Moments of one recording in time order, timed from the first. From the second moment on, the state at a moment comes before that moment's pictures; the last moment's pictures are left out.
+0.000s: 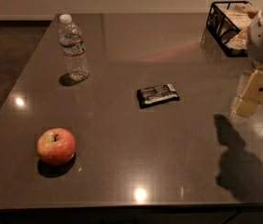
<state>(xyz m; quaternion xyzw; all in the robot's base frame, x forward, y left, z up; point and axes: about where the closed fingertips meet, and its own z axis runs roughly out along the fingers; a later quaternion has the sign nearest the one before) 0.438 -0.217 0.977 -0.60 0.78 -0.03 0.16</state>
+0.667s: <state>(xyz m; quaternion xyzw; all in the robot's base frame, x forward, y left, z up) 0.448 -0.211 0.983 -0.61 0.78 -0.02 0.17</state>
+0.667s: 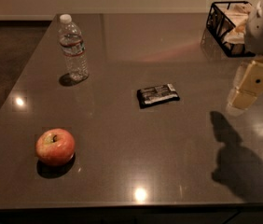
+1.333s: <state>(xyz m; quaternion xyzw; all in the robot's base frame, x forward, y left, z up) 0.500 -0.160 1.008 -0.61 0.75 0.02 0.25</state>
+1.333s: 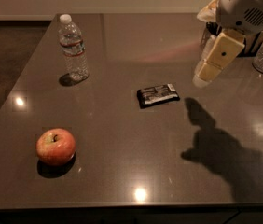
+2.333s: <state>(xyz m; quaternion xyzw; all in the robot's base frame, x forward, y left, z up) 0.568 -0.067 1.002 -0.60 0.73 0.13 0.32</state>
